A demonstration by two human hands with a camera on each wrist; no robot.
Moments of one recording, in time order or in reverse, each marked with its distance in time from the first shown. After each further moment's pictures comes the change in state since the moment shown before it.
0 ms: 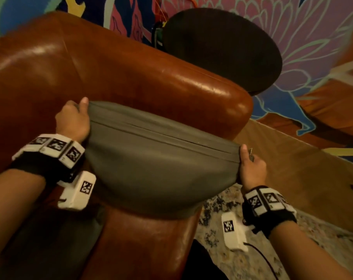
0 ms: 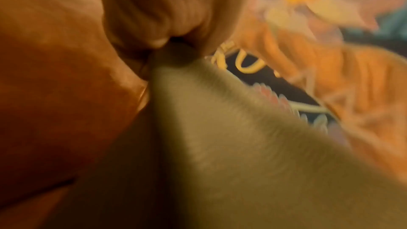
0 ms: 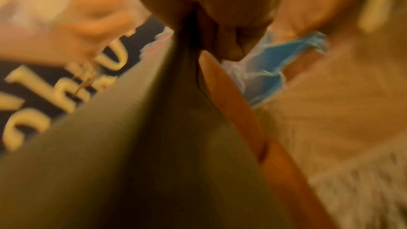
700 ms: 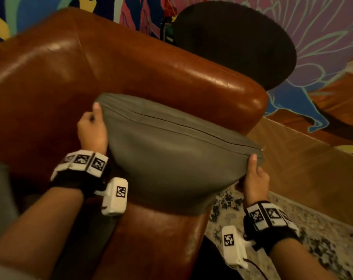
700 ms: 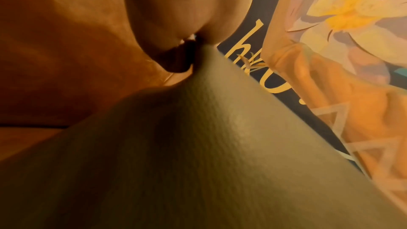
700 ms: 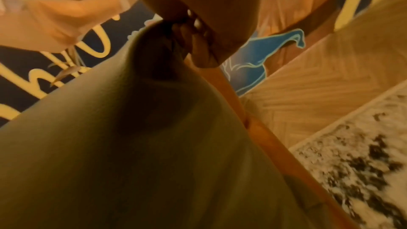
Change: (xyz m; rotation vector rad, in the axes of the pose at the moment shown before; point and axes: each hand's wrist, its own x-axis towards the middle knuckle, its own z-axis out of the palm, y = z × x) left_hand 0.000 -0.052 0.025 -0.338 0.134 0.052; right_hand -0.048 0.021 0.016 0.313 -0.077 0.008
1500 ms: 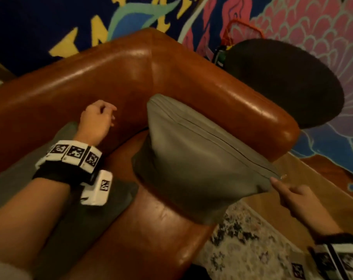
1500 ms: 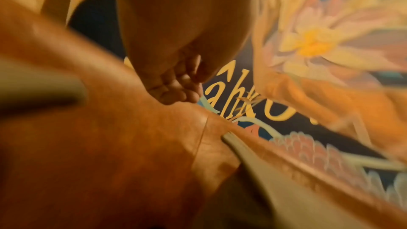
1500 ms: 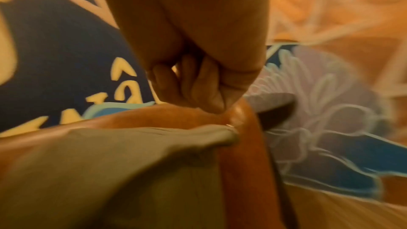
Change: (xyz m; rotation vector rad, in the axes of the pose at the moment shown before) left_hand -0.045 0.038 -0.127 0.242 -0.017 0.052; right_hand 0.005 -0.079 -0.070 -0.726 -0.576 -0.197
